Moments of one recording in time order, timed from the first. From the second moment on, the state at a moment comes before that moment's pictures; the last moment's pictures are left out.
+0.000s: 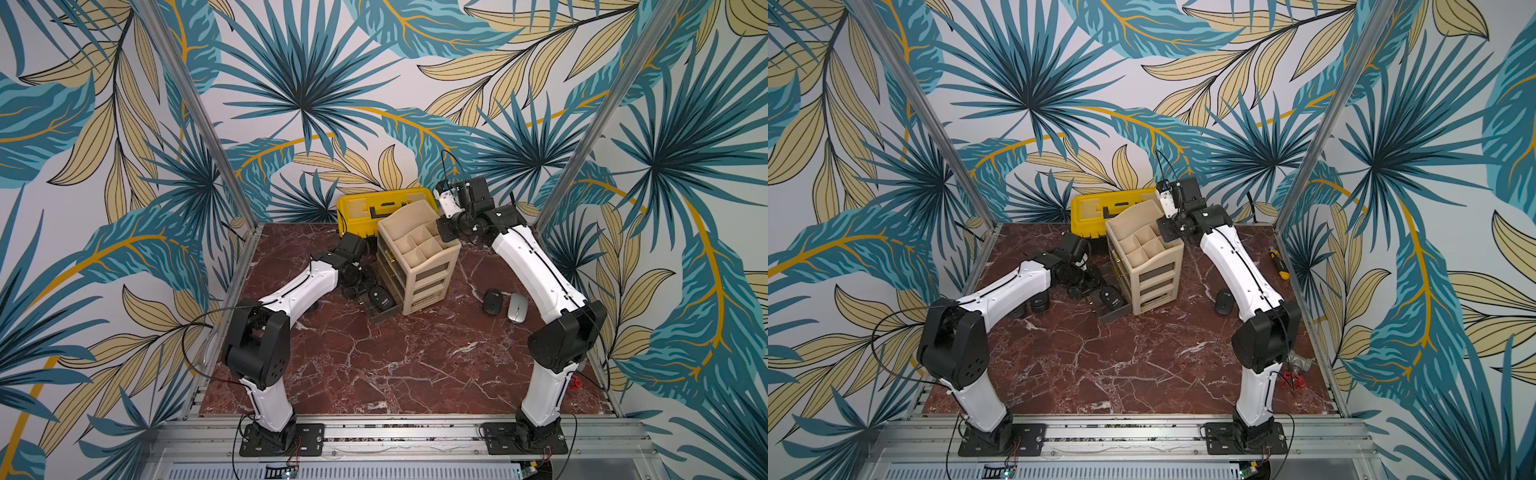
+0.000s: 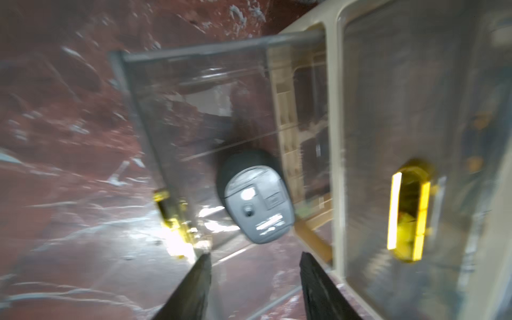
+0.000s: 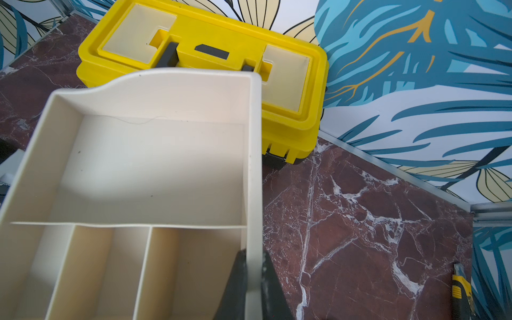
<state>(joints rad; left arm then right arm) -0.40 1.77 1.38 -0.67 0.25 -0.83 0.36 1.90 2.05 -0.89 0.05 -0.12</state>
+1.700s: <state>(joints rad) -0.46 1.97 1.46 -0.66 0.23 -1.22 0.36 1.87 2.00 -0.84 0.03 -0.12</state>
